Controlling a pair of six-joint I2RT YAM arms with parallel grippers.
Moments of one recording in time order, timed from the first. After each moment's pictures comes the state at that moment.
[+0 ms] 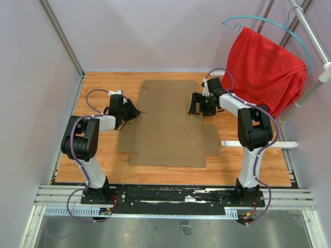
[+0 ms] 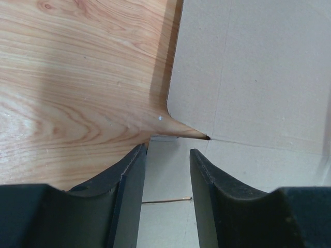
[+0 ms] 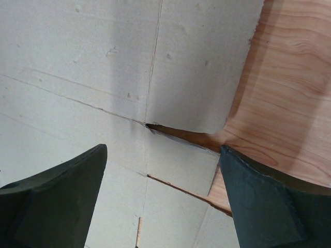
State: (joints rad) left arm -0.15 1.79 0.87 0.27 0.13 -0.61; right arm 0.25 2.03 1.44 -0.43 -0.32 0.28
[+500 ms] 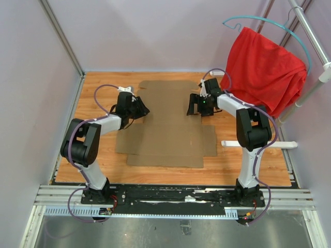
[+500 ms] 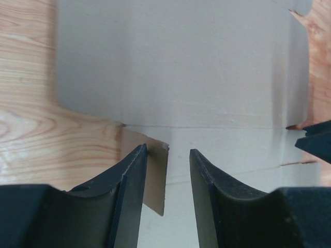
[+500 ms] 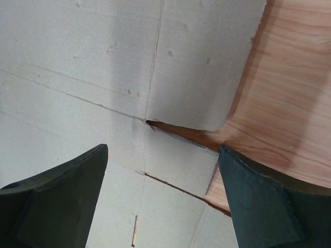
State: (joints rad) left arm -0.26 1.72 0.90 0.24 0.11 -0.60; right arm 0.27 2.03 1.44 -0.43 -0.31 0.28
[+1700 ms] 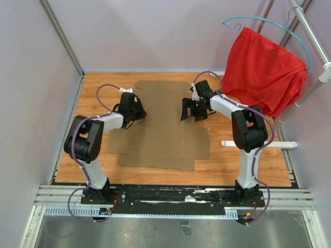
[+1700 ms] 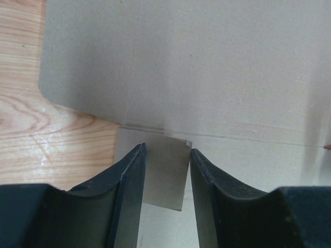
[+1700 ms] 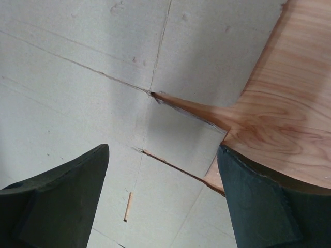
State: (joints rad) left arm -0.28 1.78 0.95 0.13 0.00 -0.55; right arm 0.36 2.03 1.46 -0.52 -0.30 0.30
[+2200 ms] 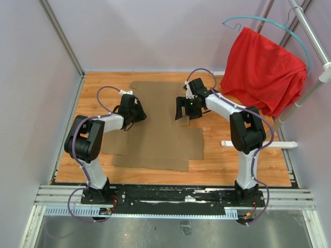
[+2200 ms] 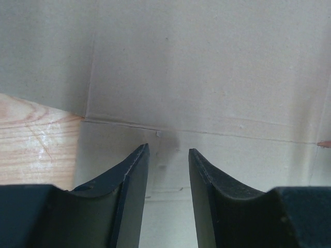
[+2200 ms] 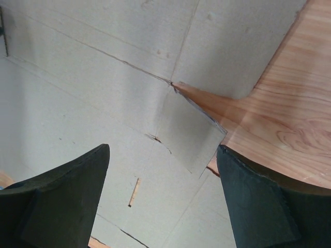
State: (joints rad) left arm -0.28 1.79 0.93 0.14 0.00 -0.55; right arm 0.43 2.02 1.52 -0.56 -0.31 0.31
